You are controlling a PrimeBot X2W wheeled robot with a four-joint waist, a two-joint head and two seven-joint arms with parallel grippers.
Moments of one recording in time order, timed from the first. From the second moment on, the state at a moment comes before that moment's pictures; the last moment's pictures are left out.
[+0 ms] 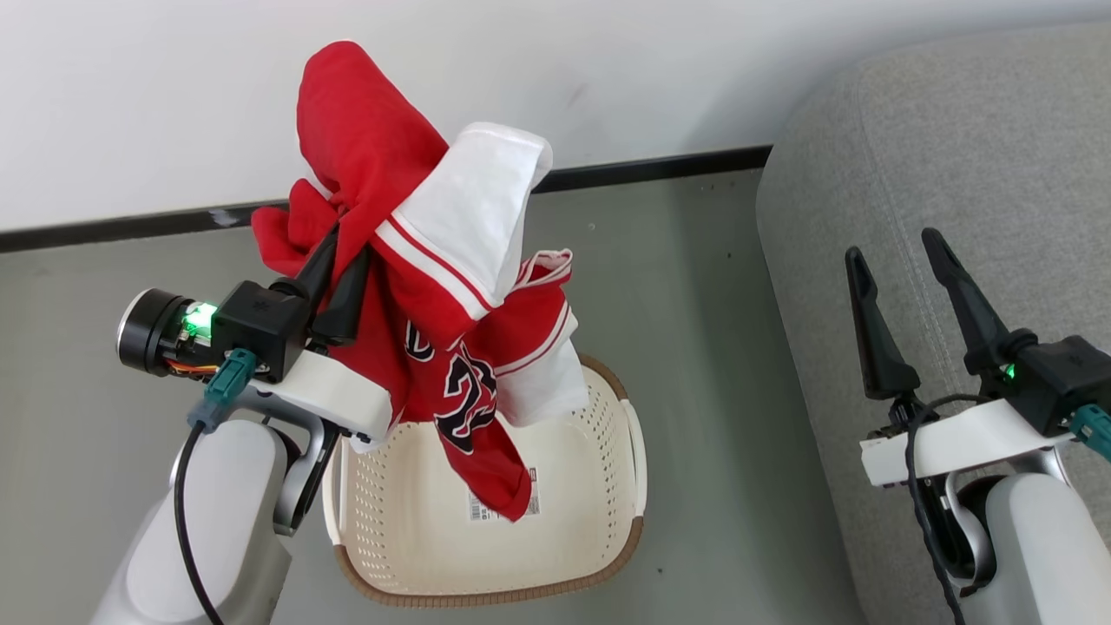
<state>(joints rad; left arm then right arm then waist) -0.50 0.15 -0.30 0.19 -0.20 0.01 -0.17 -0.23 -0.04 -0.02 -0.01 0.01 0.12 -0.26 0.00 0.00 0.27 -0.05</state>
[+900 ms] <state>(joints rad) -0.55 0.12 -0.36 0.07 -0.24 -0.04 -0.01 -0.12 -0.05 0.14 0.01 -0.01 0.12 -0.26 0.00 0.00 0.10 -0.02</state>
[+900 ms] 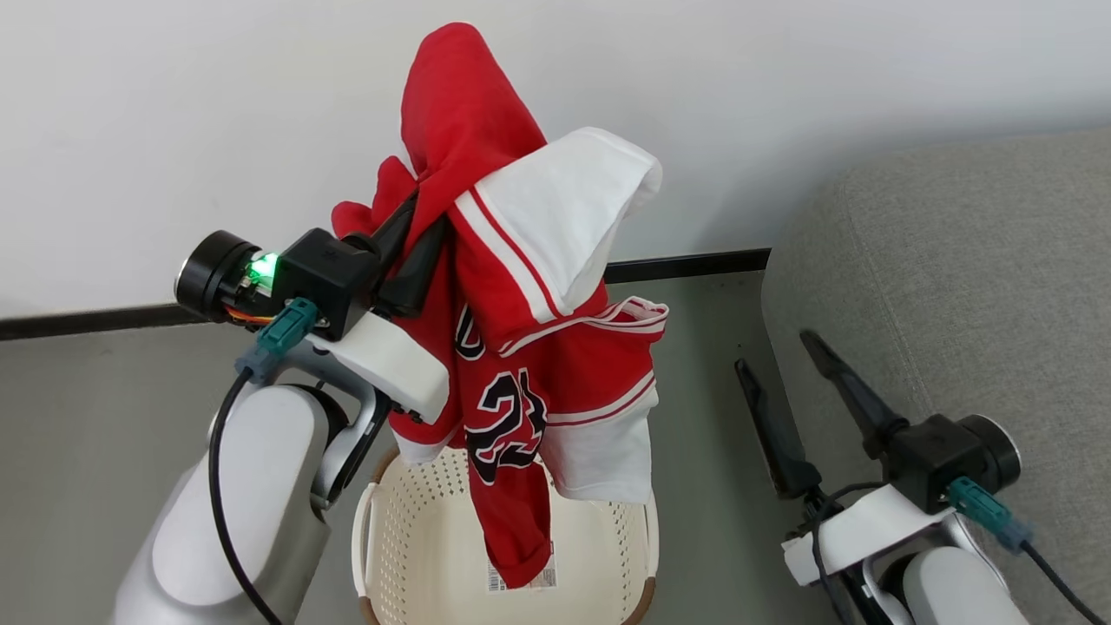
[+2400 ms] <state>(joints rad) -0.59 0.06 -0.43 0.12 -0.26 0.00 0.11 -0.30 -0.07 0.57 0.11 0.01 0.12 -0.26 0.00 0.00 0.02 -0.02</state>
